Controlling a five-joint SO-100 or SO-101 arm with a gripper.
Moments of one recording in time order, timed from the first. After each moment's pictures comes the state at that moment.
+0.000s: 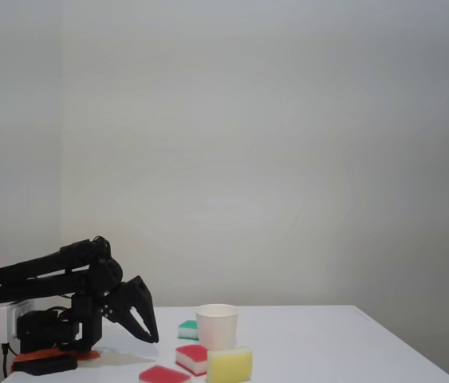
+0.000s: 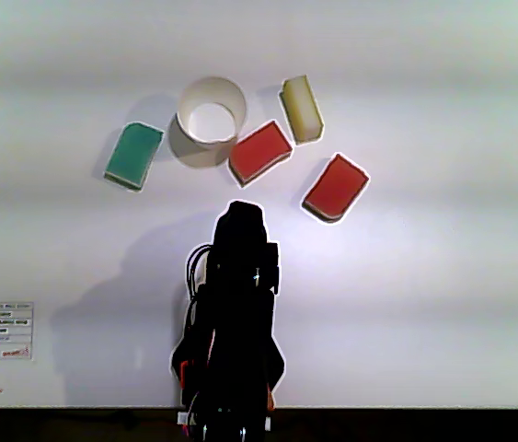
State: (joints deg) arm 5.0 186.2 177.4 74.5 4.0
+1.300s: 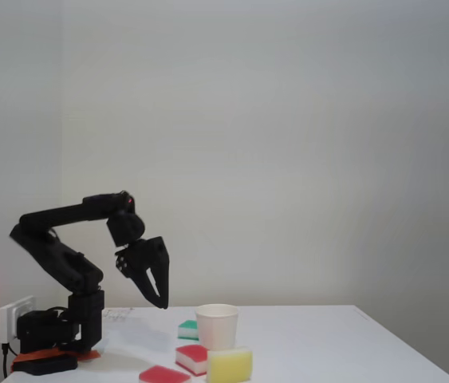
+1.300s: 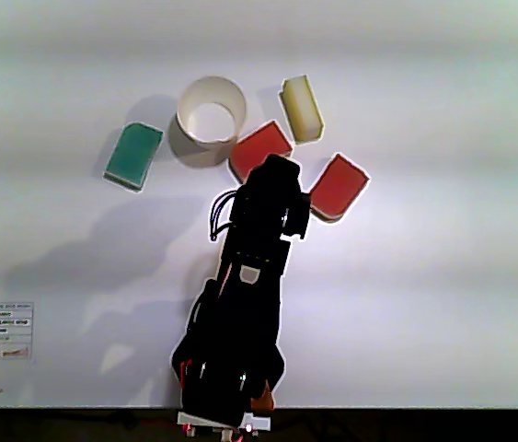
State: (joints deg) arm 15.2 138.8 132.2 70.7 3.7
